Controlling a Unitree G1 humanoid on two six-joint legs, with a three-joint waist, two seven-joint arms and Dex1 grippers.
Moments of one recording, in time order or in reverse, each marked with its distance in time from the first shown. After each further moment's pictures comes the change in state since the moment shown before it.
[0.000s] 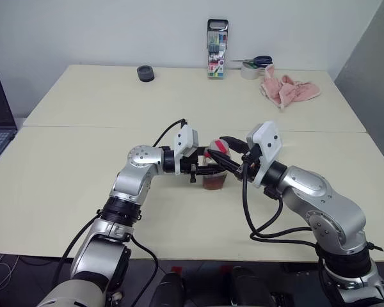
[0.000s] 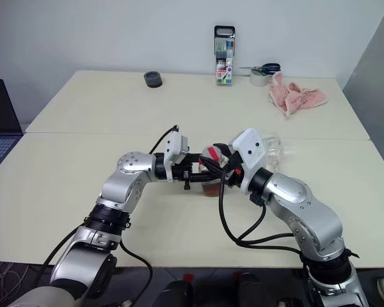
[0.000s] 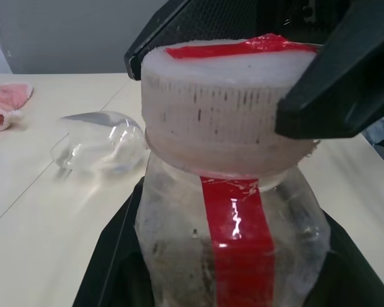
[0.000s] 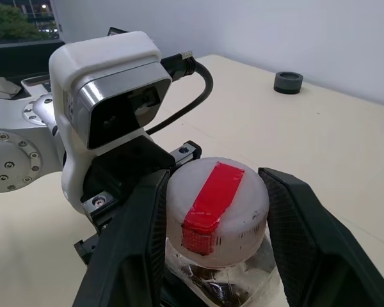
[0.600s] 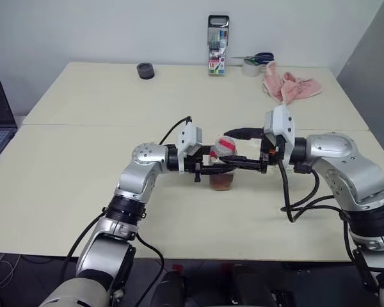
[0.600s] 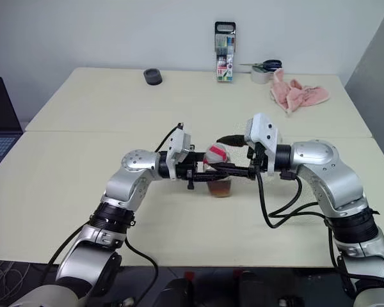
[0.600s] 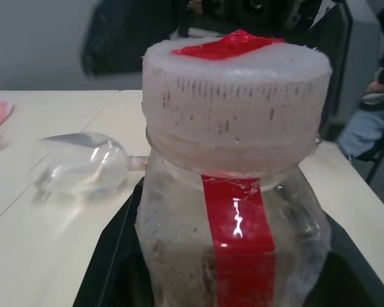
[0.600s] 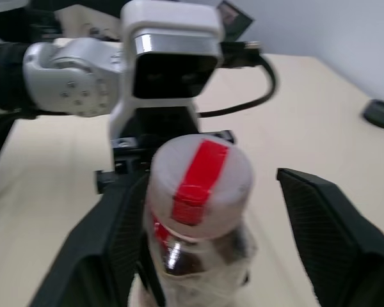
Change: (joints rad) left arm -0.022 -0.044 0.016 0.008 -0.023 0.027 0.003; right arm -0.186 -0.241 -0.054 0.303 -0.036 -0.271 0.515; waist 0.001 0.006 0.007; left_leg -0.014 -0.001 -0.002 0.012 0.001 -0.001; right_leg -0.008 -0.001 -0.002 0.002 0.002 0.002
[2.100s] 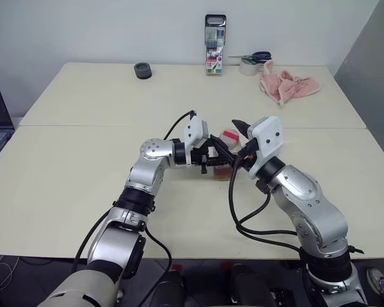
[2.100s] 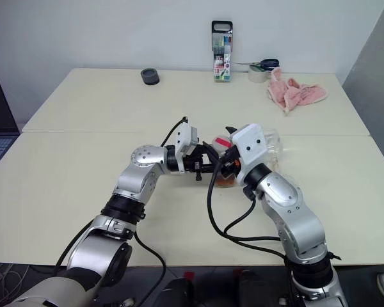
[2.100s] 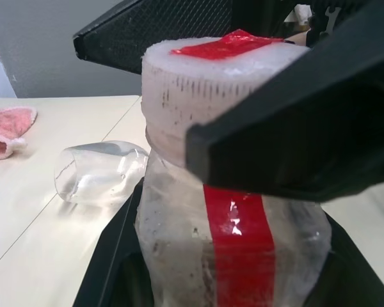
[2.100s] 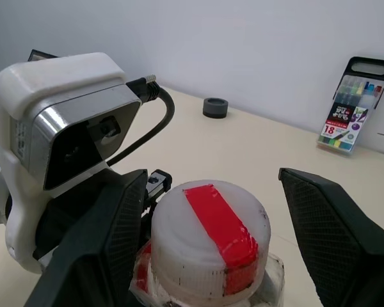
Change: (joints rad) left arm -0.085 -0.062 0.010 0.168 0.059 -0.129 0.011; right arm 0.221 0.409 0.072 -0.285 -0.230 0.153 -0.634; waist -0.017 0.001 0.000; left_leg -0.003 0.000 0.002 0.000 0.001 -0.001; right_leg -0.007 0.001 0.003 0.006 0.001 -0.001
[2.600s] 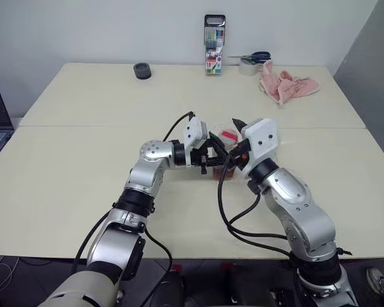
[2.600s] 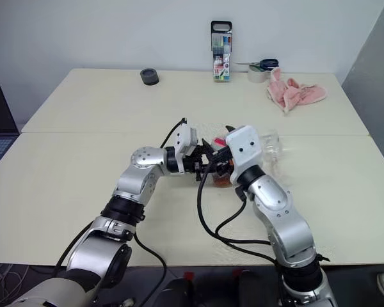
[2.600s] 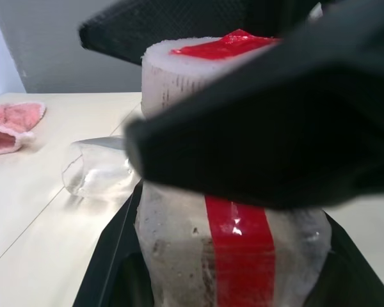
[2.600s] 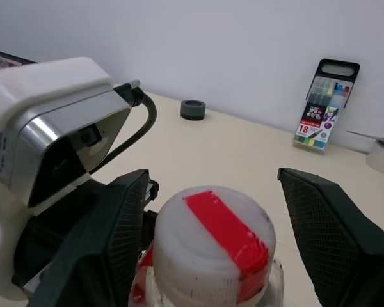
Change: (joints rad) left arm 0.011 0.000 0.000 -0.002 0.001 0.000 0.038; right arm 0.021 0.086 0.069 0.009 -0.127 -0.025 -0.109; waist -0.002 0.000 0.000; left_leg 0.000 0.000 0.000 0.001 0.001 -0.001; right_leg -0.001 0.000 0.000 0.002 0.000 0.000
